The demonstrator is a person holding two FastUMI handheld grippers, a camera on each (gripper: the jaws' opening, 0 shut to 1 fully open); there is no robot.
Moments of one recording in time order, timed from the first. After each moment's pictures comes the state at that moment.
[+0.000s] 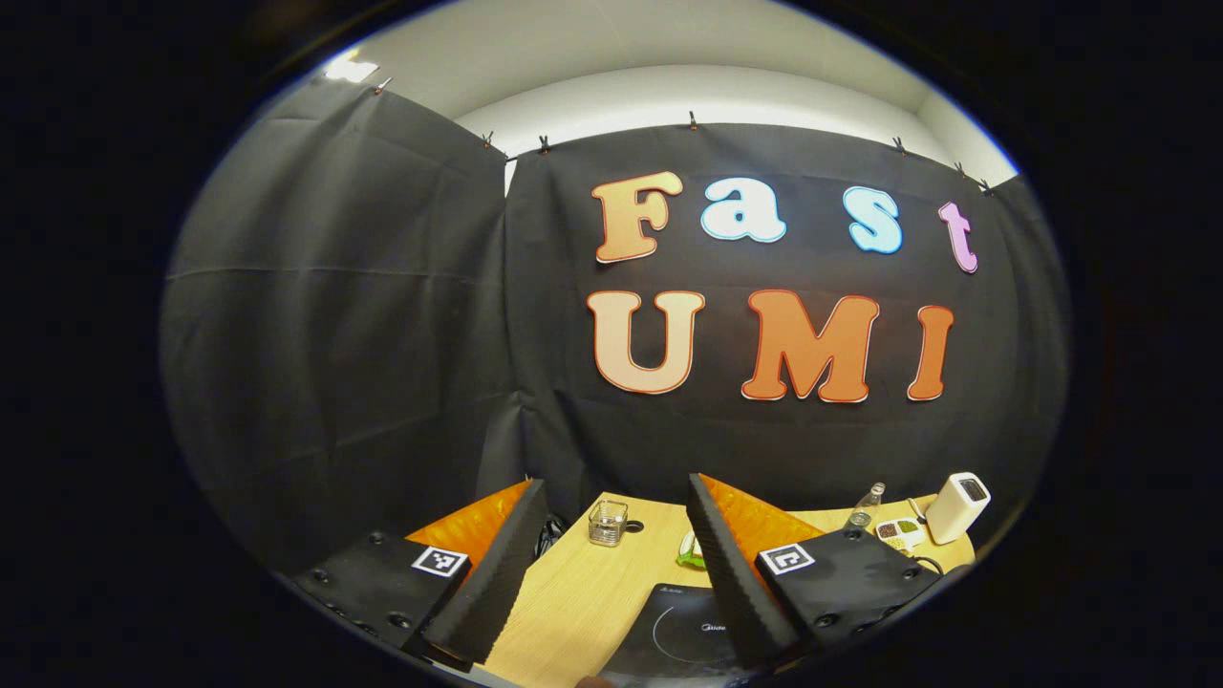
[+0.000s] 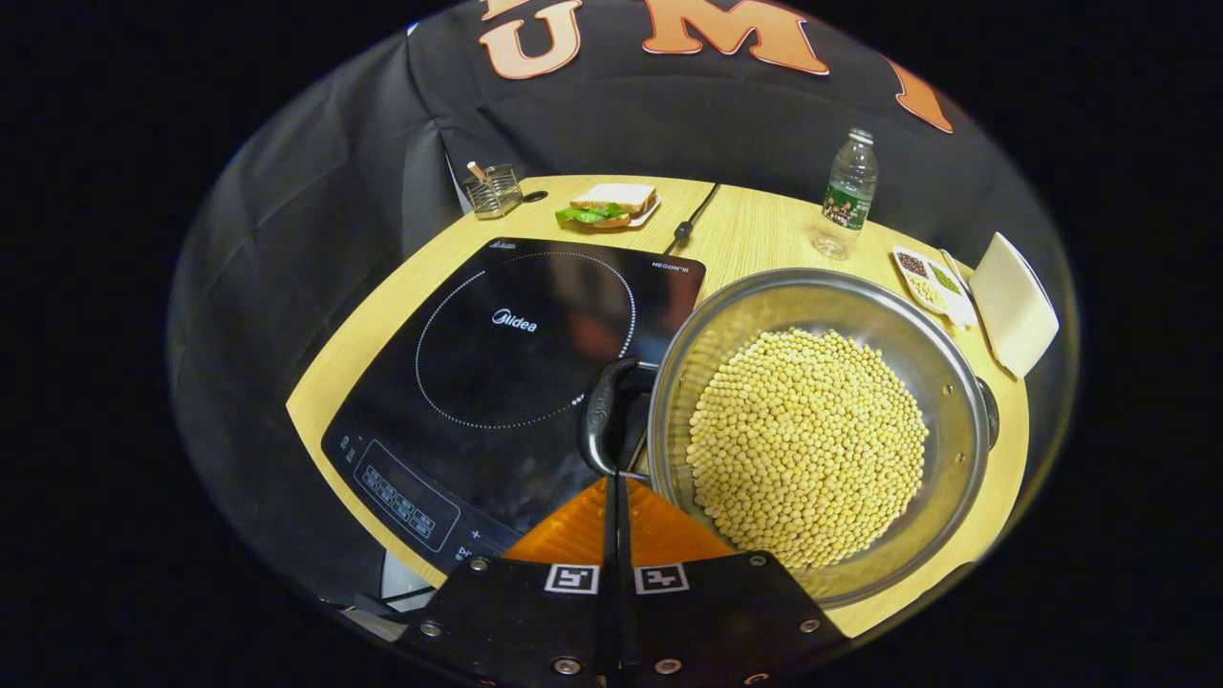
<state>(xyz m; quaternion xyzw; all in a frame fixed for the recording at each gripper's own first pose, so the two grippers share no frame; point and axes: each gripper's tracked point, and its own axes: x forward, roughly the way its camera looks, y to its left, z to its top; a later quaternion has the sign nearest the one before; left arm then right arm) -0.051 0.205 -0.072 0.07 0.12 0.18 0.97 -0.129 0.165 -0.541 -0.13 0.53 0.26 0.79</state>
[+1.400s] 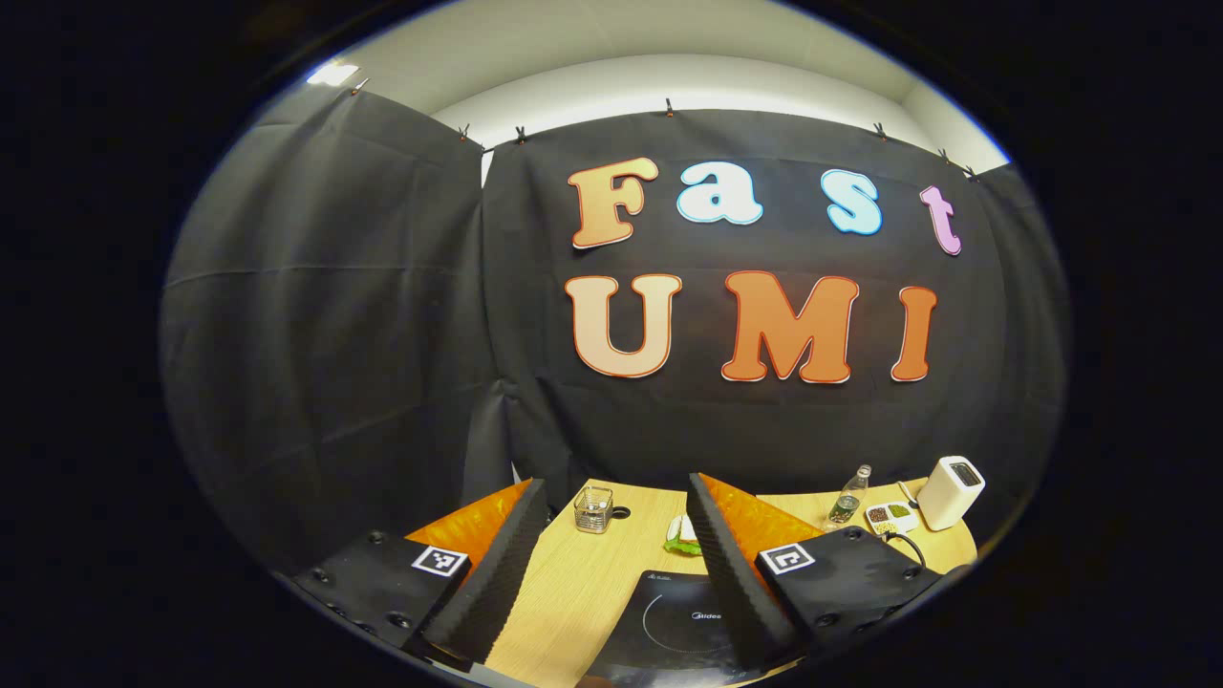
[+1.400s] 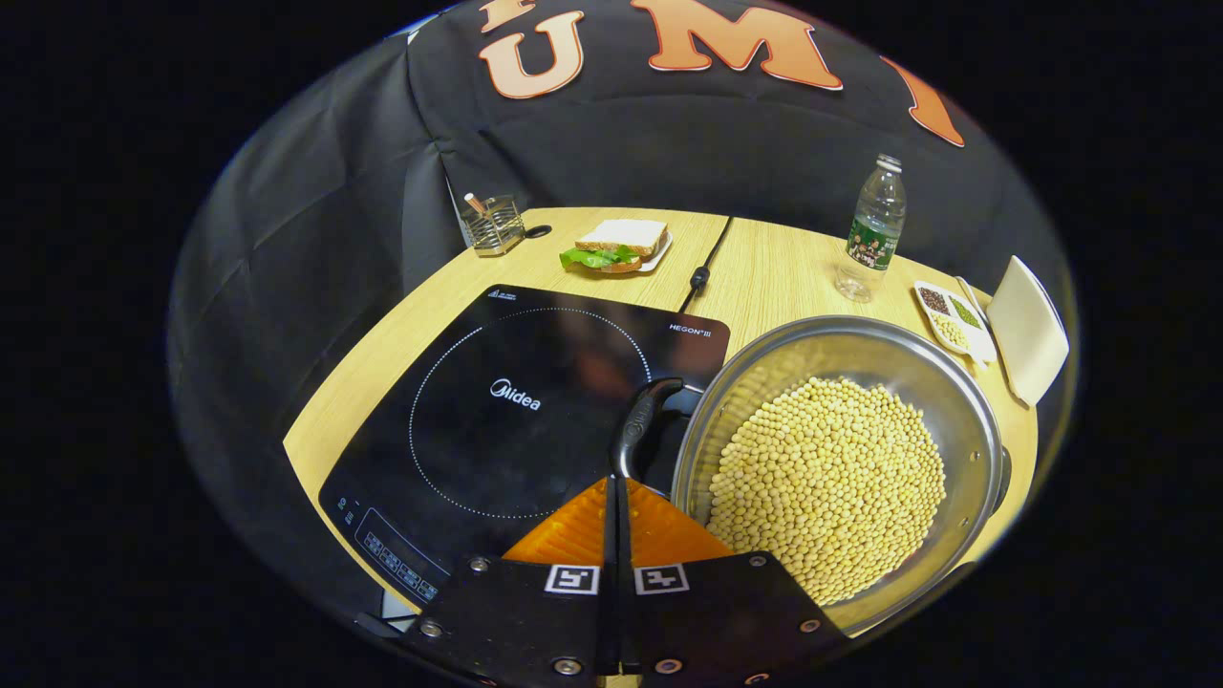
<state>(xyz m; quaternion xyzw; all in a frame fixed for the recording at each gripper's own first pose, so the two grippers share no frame) -0.051 0.172 -0.087 0.08 0.15 0.15 0.97 -0.084 0.204 -0.547 -0.12 0.50 0.27 0.82</state>
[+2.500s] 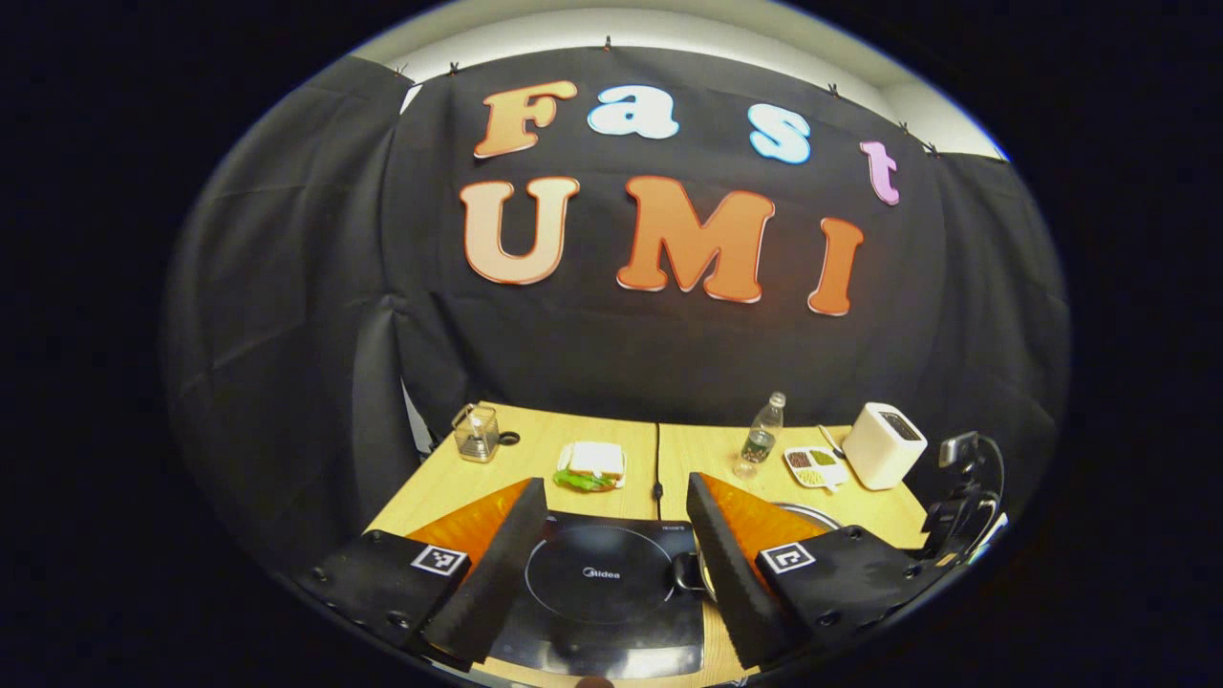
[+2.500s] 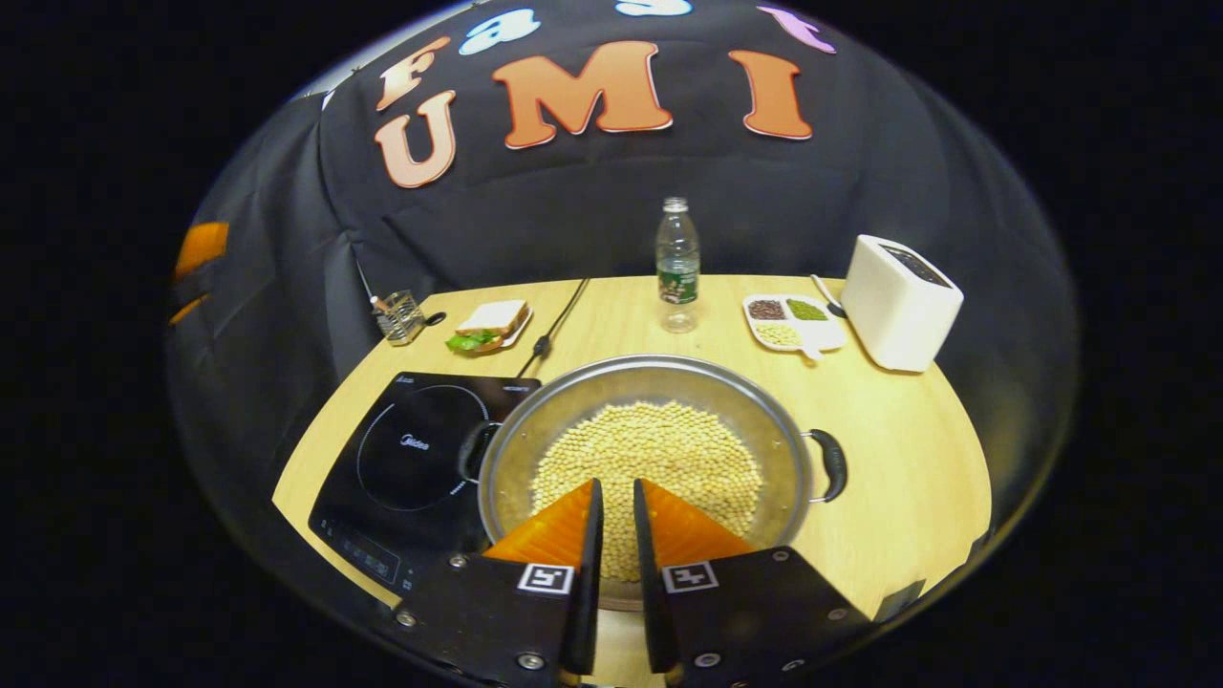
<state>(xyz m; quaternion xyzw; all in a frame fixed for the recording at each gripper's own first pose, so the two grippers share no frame) -0.037 0.062 -0.264 0.03 0.27 0.03 0.96 -0.044 0.042 -0.456 -0.07 0.44 0.12 0.89</state>
